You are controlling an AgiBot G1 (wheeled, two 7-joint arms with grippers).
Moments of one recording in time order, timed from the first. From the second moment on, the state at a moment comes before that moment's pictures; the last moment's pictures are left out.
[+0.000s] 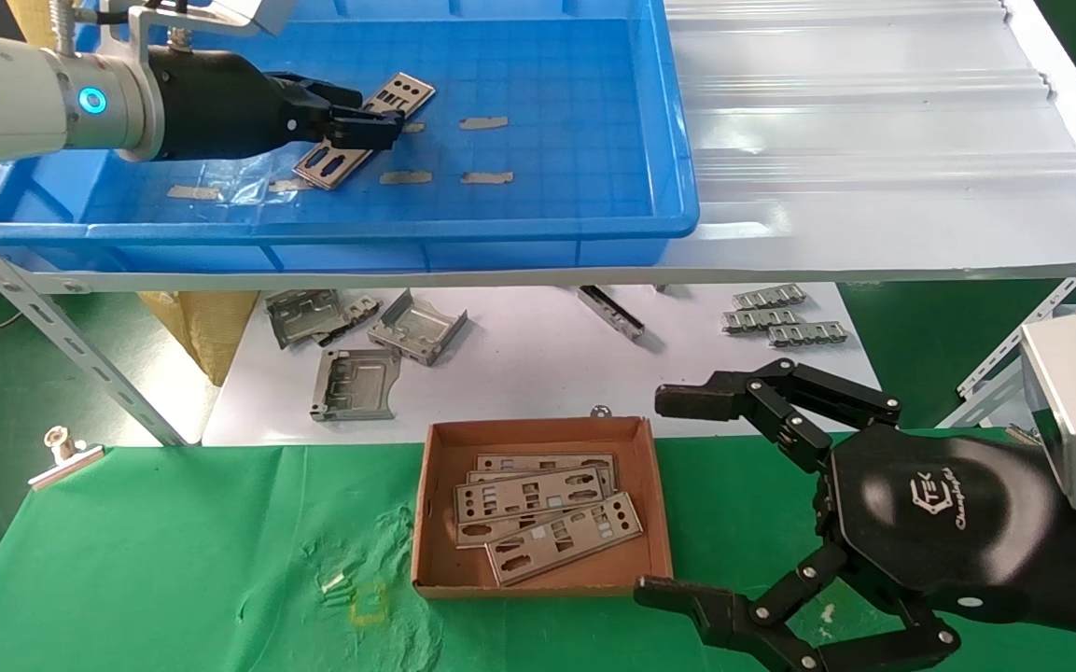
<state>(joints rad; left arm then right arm) -2.06 1.27 0.63 -0.02 1.43 0.99 -0.22 1.10 -0.56 -0.40 1.25 -0.64 -1.44 0.12</state>
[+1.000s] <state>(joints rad) -2.11 1.21 0.61 -0.14 1.36 1.53 0.01 1.10 -0.56 -0.40 1.25 -0.64 -1.44 0.12</state>
